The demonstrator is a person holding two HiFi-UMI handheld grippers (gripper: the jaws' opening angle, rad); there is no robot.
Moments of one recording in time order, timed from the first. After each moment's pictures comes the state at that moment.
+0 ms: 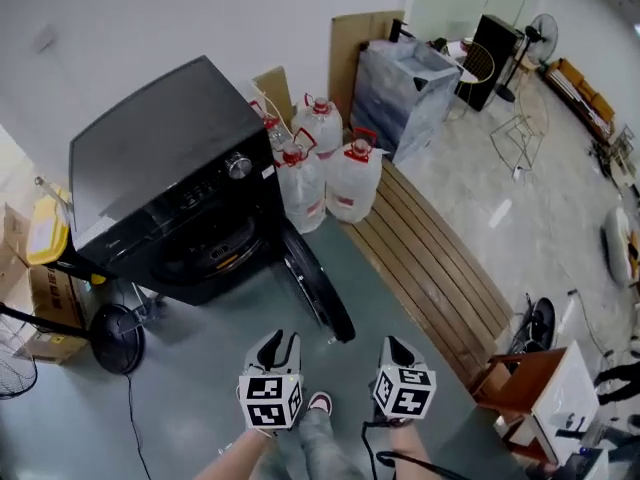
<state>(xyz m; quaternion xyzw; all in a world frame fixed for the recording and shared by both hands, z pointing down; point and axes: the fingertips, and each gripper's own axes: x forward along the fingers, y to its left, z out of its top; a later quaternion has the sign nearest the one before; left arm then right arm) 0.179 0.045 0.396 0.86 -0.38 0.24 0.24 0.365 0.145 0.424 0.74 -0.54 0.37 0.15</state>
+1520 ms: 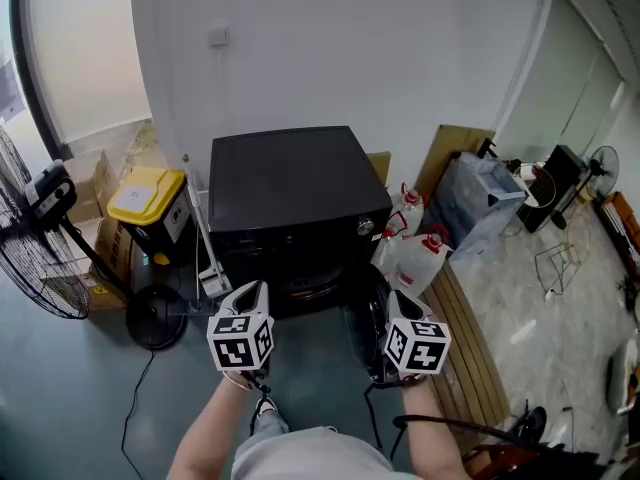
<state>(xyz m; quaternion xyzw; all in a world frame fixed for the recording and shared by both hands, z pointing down) -0.094 -0.051 0.179 0.80 -0.57 0.08 0.19 0.176 -0.020 0.175 0.65 -0.73 0.18 0.13</state>
